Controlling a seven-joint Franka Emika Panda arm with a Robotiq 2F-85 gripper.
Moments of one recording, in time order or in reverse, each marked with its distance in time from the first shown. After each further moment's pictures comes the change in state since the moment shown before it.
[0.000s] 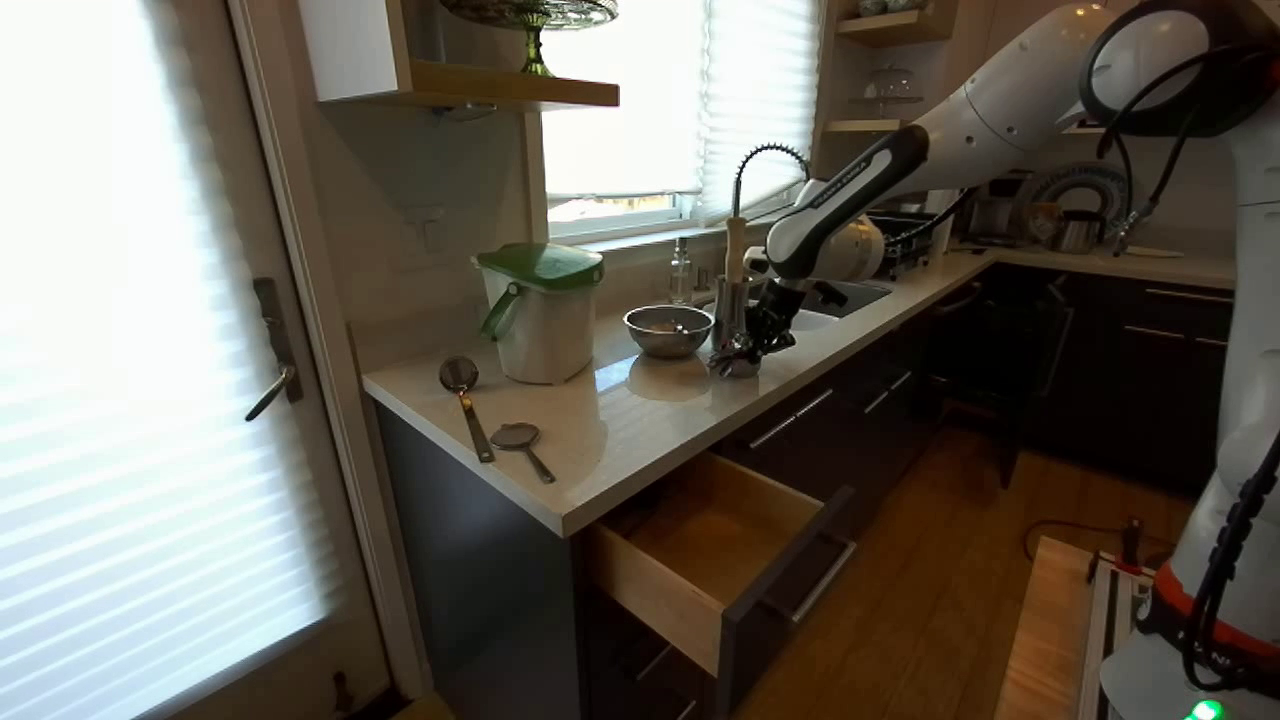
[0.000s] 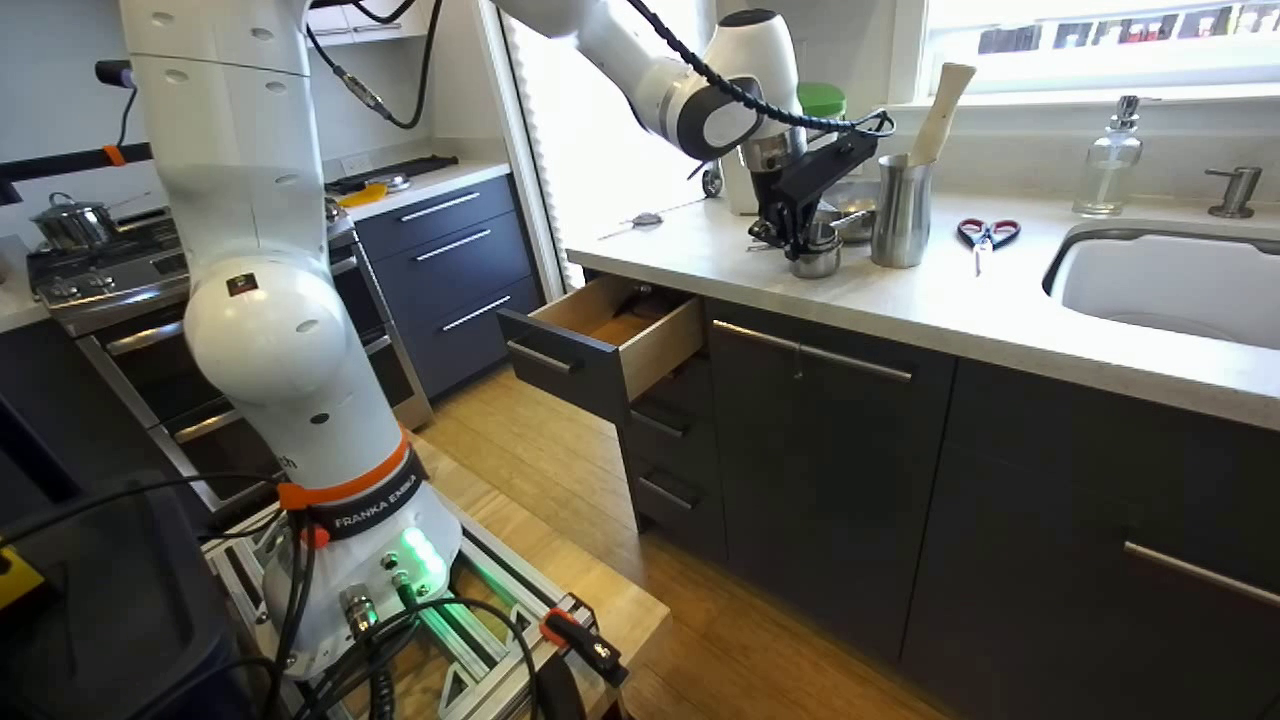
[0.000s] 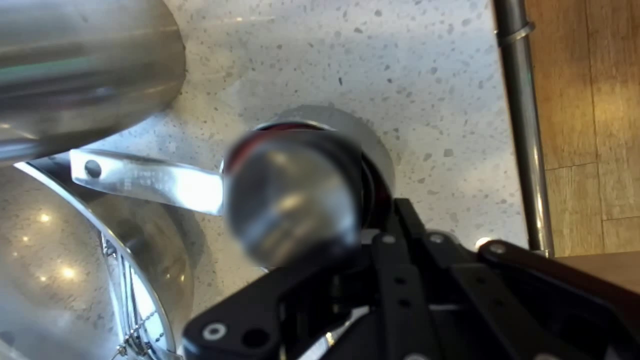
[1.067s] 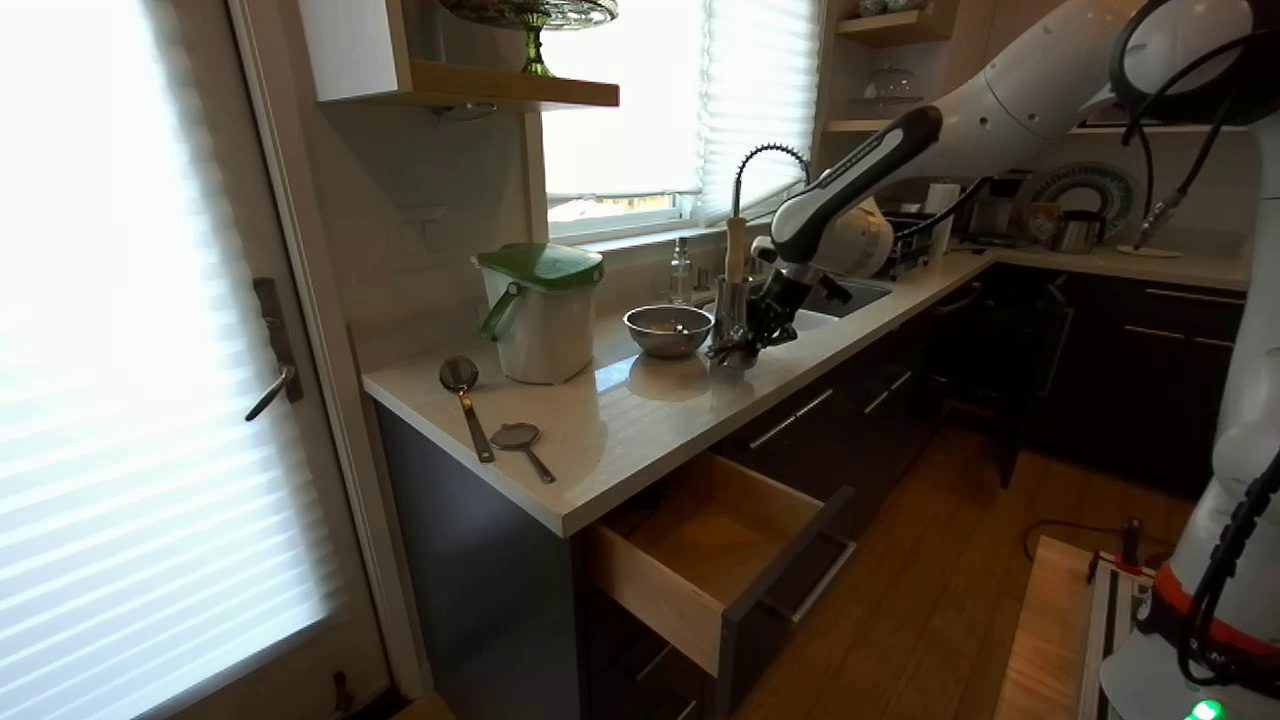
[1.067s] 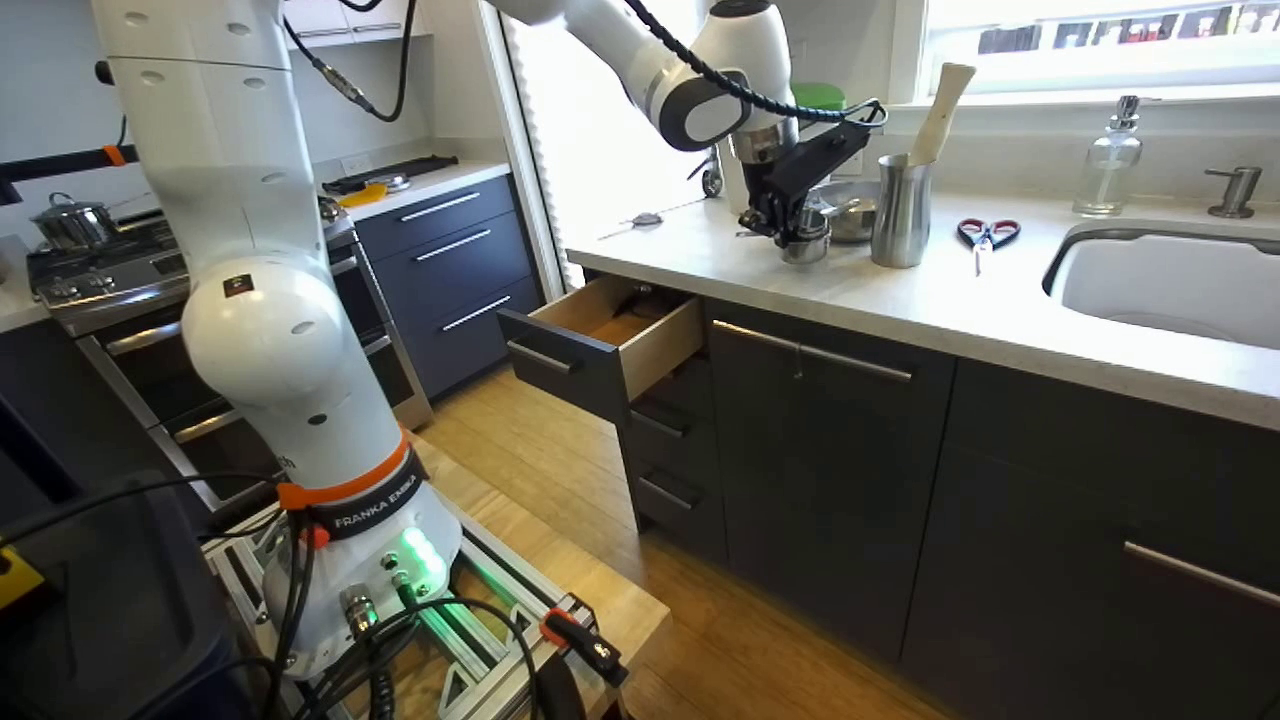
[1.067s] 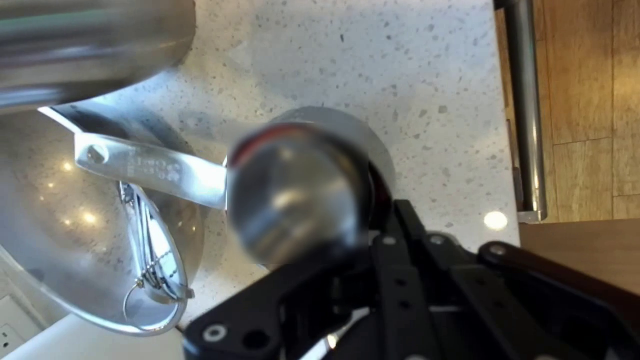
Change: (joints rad) arm -0.026 -0.068 0.037 -0.052 0.149 0.009 -0.138
